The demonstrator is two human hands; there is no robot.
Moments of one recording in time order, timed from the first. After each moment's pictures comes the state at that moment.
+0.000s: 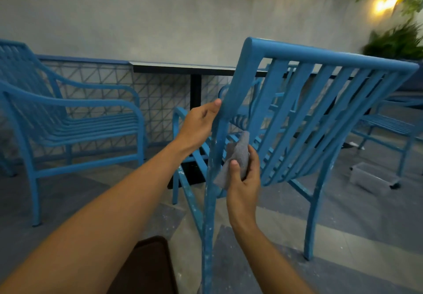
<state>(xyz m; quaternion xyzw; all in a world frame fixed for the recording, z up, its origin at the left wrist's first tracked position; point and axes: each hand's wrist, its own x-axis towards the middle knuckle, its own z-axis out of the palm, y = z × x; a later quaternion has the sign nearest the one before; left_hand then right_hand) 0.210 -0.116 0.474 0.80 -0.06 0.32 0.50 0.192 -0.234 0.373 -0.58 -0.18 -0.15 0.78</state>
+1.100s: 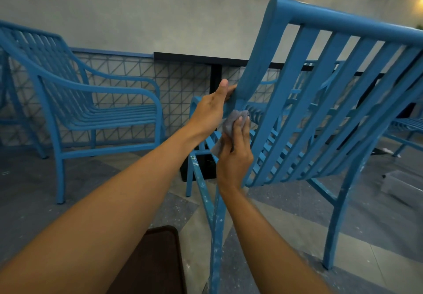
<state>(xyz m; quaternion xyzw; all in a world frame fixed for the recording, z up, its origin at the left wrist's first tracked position) 0.202 -0.120 0.457 0.78 -0.05 0.32 0.54 0.245 -0.168 0.352 -0.61 -0.27 -0.42 0.61</state>
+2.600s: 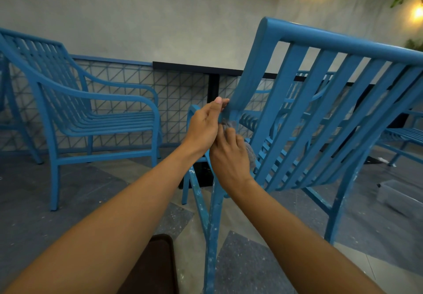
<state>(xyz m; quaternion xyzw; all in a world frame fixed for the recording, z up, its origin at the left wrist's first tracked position) 0.209 -0.121 0.443 0.74 -0.04 0.40 0.54 0.246 -0.195 0.386 -0.75 -0.33 -0.57 -0.01</state>
